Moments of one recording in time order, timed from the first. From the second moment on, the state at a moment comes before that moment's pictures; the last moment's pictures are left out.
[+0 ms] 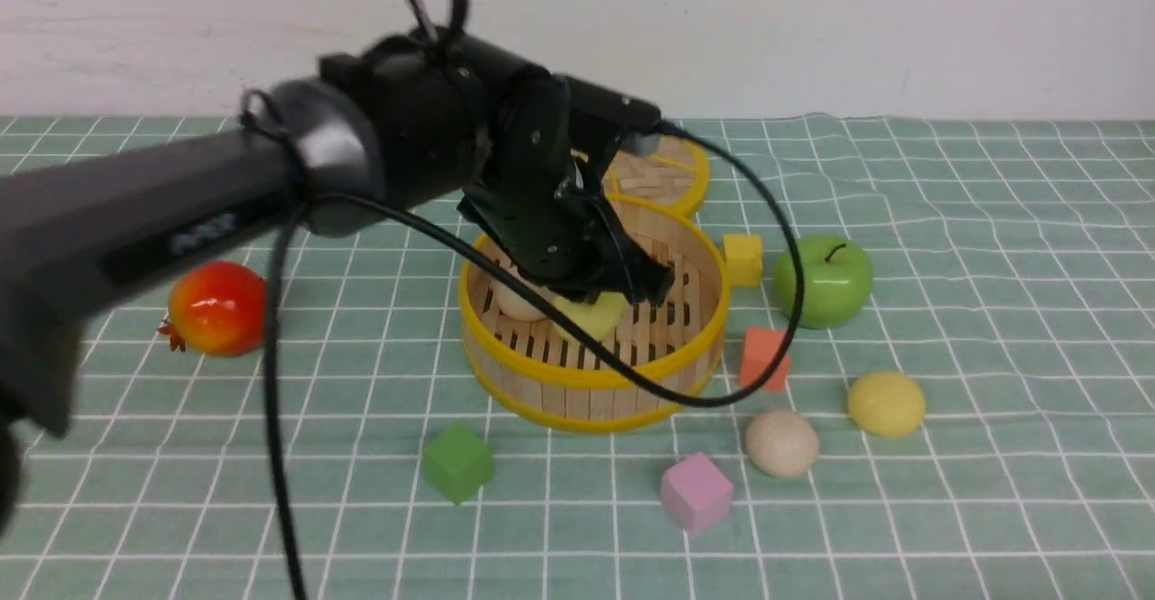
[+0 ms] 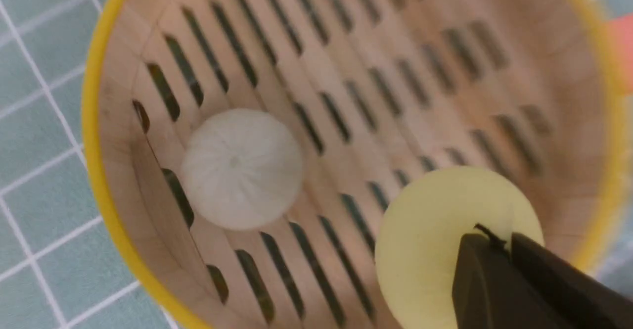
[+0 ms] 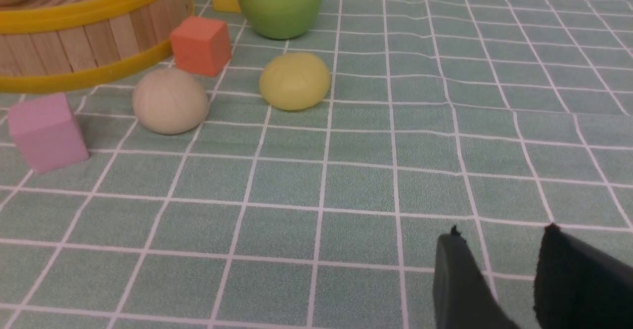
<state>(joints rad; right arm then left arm) 0.05 -0.01 0.02 0.01 0.37 0.02 -0.58 2.01 -1.69 0.08 0.73 -0.09</state>
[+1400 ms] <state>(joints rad) 0.05 -0.01 0.02 0.01 0.37 0.02 -0.72 0.52 -0.43 0.13 0.07 -0.35</state>
